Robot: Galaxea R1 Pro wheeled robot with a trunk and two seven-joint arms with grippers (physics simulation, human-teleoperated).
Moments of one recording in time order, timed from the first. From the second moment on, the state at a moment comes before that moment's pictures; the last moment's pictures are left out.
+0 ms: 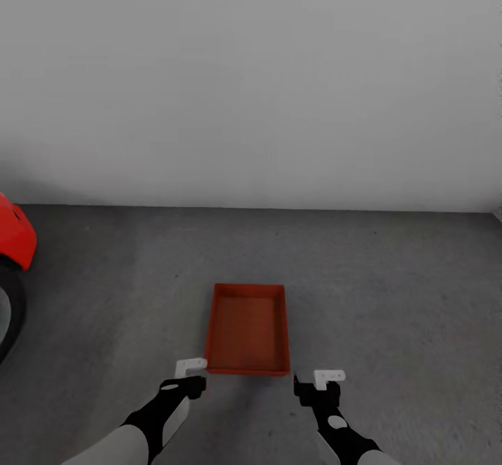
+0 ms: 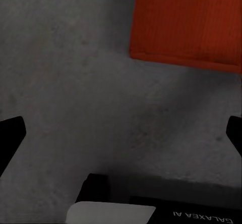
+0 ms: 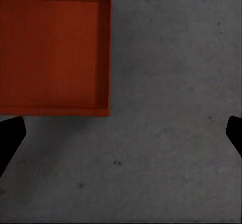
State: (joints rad) left arm -0.62 -0.10 -0.11 -0.27 0.18 0.11 0.23; right arm -0.57 0.13 -0.20 -0.15 0.26 -0.34 -0.14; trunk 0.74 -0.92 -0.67
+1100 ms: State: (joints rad) left arm -0.62 -0.10 -0.11 -0.26 0.18 0.11 0.23; right arm -0.57 0.13 -0.21 -0.15 0.26 -0.34 -0.15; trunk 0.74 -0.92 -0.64
